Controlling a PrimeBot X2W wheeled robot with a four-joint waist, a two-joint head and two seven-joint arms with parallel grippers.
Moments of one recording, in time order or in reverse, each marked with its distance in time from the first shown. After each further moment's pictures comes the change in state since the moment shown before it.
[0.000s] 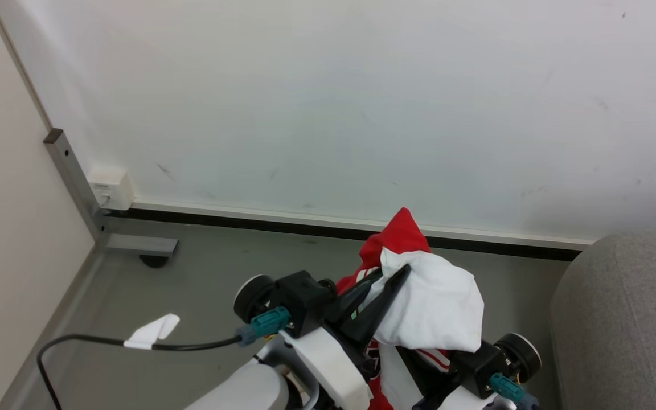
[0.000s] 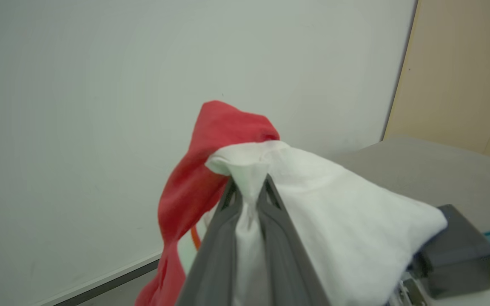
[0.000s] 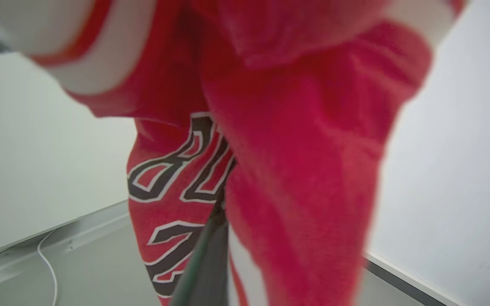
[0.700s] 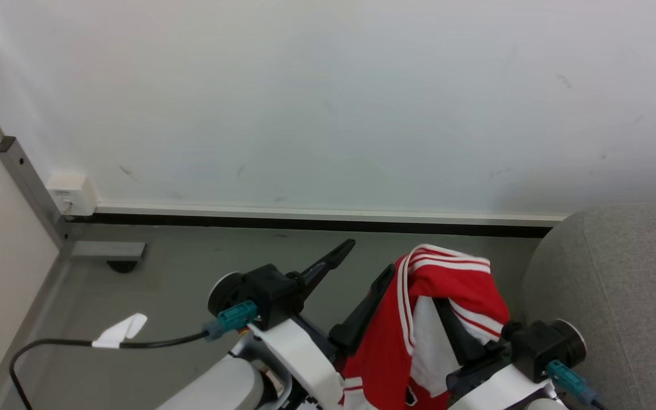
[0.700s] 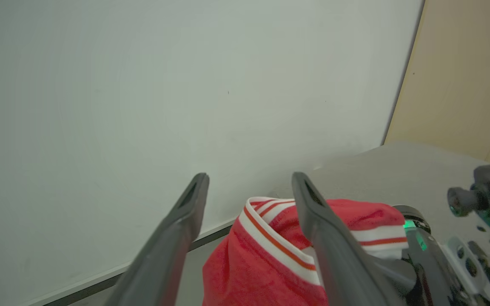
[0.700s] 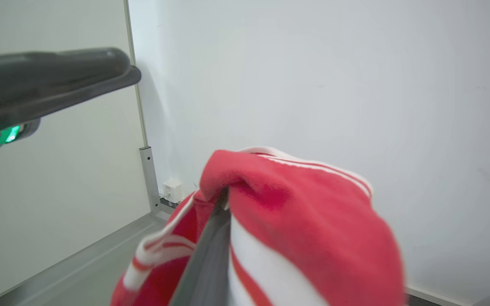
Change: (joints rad) left arm 0.007 0.040 0.046 0.025 -0.033 0.010 -0.040; right arm 0.065 0.000 -0.178 -0.150 -0.003 0.000 0.000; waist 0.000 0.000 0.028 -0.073
